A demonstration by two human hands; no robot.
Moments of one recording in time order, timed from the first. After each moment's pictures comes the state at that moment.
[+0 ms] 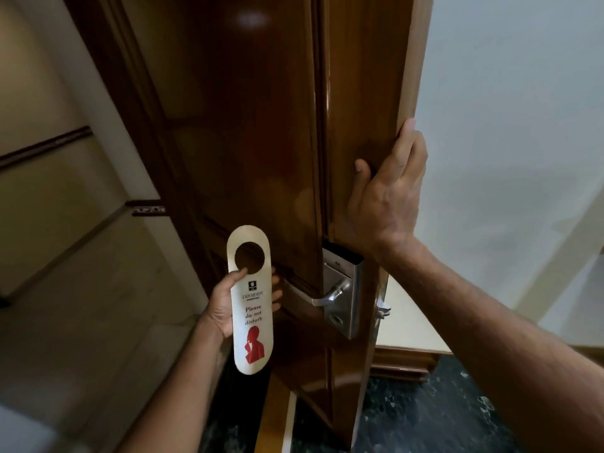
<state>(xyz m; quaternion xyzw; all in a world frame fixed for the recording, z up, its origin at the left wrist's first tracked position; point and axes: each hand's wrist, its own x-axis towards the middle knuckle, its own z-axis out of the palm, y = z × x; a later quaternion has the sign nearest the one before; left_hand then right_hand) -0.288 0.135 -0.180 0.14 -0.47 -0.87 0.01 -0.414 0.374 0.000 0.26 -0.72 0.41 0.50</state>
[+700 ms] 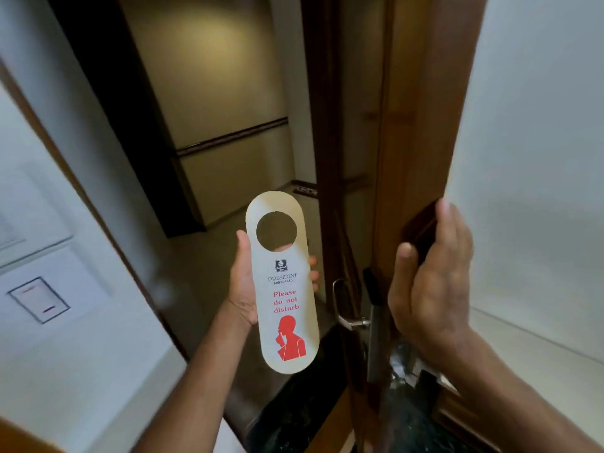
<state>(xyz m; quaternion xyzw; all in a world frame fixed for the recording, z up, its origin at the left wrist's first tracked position) -0.108 0.167 -0.079 0.03 -0.41 -0.89 0.18 -0.285 0.357 -0.035 0.52 -0.58 0.54 0.32</state>
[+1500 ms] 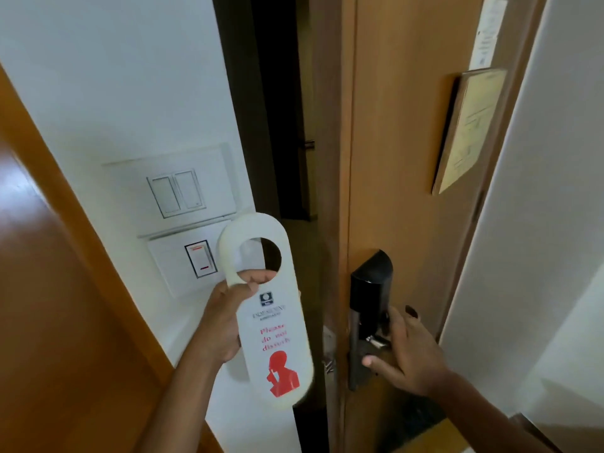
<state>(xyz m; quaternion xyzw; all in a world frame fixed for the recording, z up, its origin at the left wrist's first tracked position) 0.083 0.198 -0.064 0.36 -0.49 -0.58 0.53 -0.243 0.192 -0.195 0.80 -0.54 0.26 -0.03</state>
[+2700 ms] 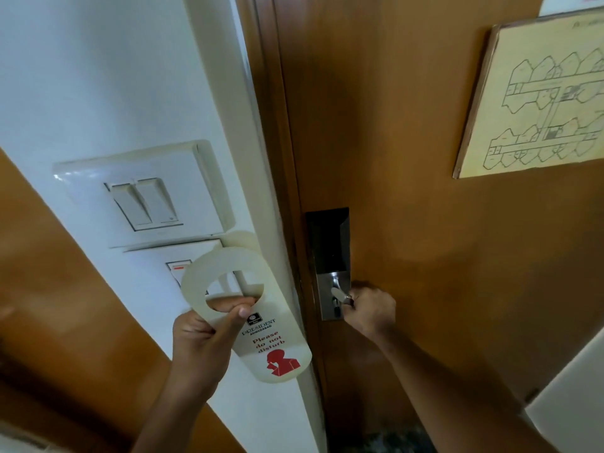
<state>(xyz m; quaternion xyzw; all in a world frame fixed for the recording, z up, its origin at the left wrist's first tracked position) 0.077 0.196 -0.082 0.51 -0.47 -0.22 0.69 -0.115 -0.019 -0.206 0.82 -0.53 0.19 -0.08</state>
